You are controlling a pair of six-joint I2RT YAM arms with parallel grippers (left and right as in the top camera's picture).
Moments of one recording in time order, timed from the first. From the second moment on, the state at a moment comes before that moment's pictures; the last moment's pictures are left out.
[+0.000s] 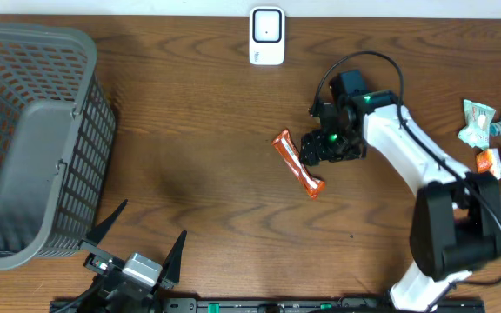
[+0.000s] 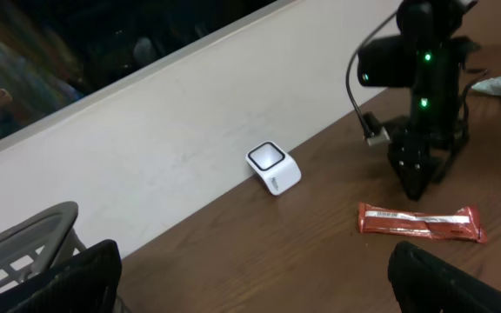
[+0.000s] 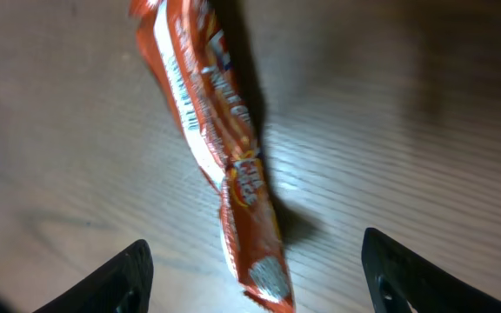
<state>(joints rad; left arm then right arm) -0.16 0.01 0.69 -0.71 0.31 0.41 0.27 1.87 1.32 -0.93 -0.34 0.04</state>
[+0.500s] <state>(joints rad) -0.16 0.01 0.69 -0.71 0.31 0.41 0.28 2.09 1.33 -0.95 -0.52 -0.08</state>
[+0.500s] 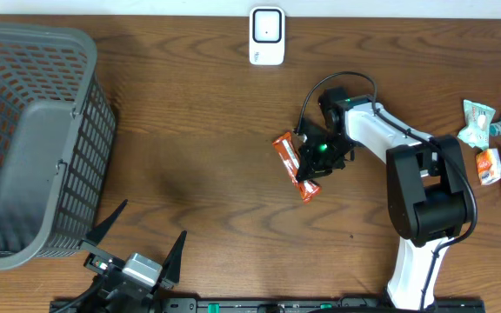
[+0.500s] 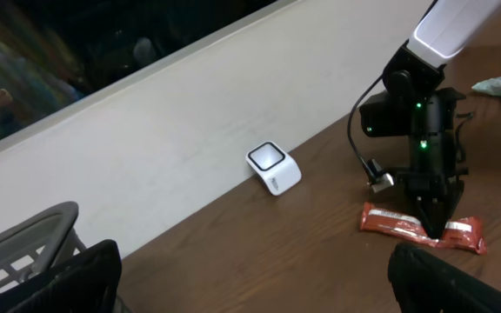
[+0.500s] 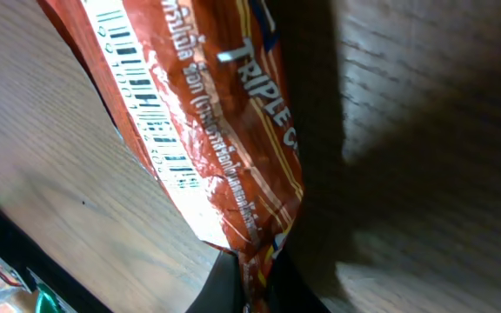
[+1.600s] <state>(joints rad) -0.16 0.01 0.69 -0.71 0.31 0.41 0.38 1.66 1.33 -0.34 -0.35 -0.55</state>
